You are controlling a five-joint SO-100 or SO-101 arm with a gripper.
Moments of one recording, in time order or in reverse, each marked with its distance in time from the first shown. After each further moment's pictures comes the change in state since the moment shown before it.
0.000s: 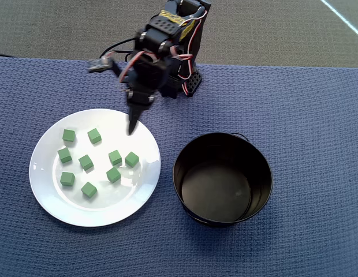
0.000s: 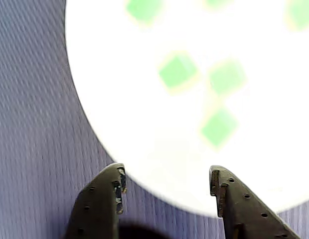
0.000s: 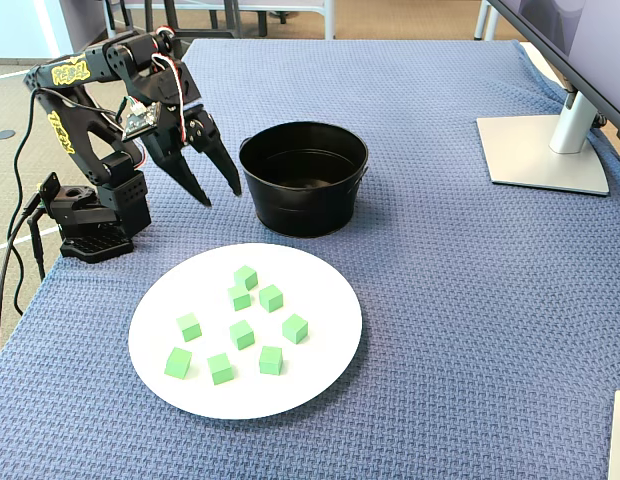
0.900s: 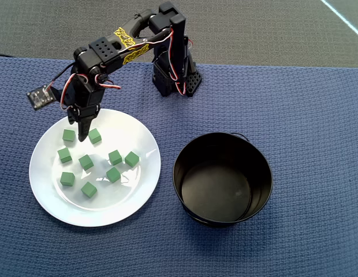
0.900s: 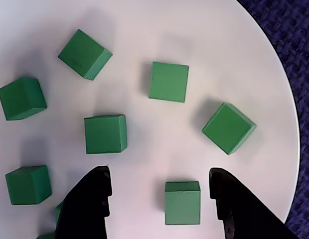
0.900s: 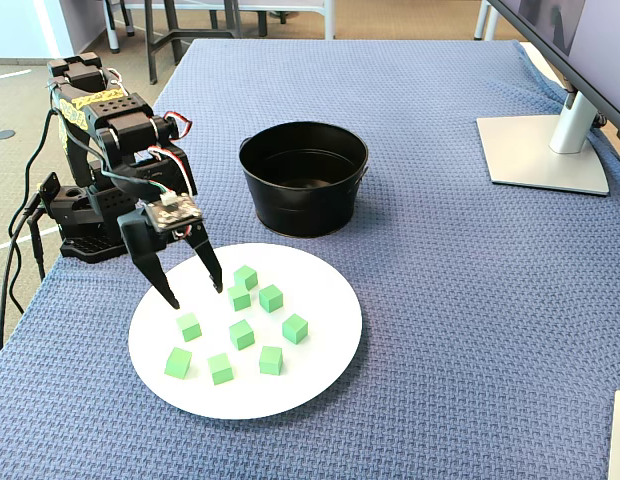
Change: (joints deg) arm 20.3 -34.7 -17.9 -8.2 -53.4
